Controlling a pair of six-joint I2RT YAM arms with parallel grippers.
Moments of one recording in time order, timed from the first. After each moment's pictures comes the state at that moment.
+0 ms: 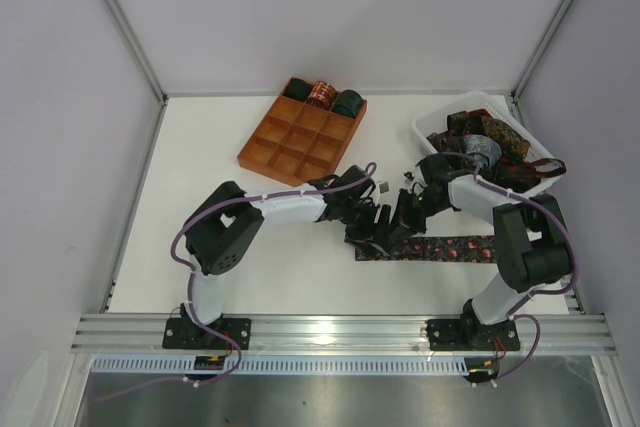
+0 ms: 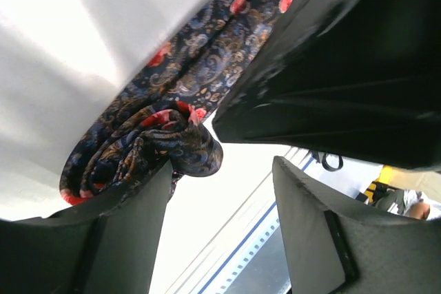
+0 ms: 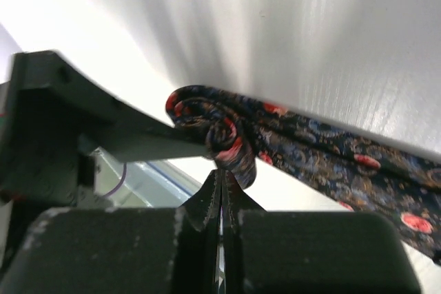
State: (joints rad) left arm -0.89 1.98 1.30 -0.34 0.51 -0.64; right arm 0.28 1.64 0.90 -0.58 -0.66 0.50
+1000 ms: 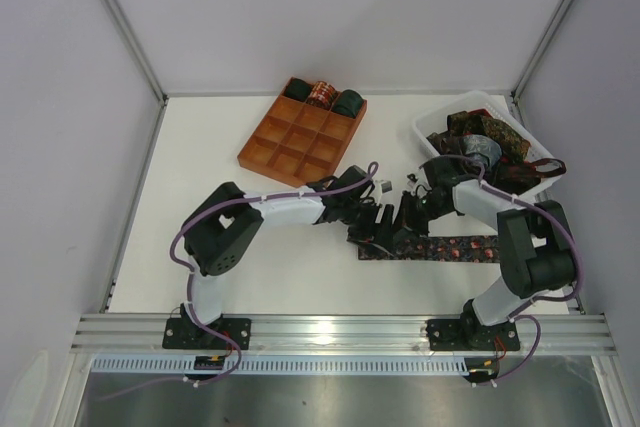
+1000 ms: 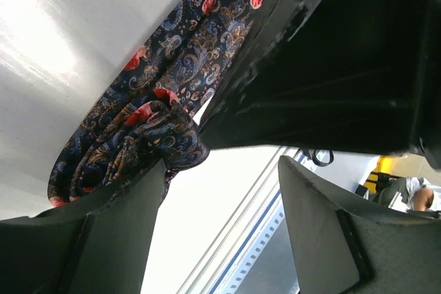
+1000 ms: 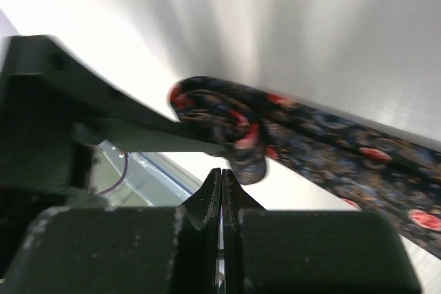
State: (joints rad) left arm -0.89 1.96 1.26 -0.23 0.57 -0.63; right arm 0.25 1.60 0.85 -0.56 -0.69 0.48
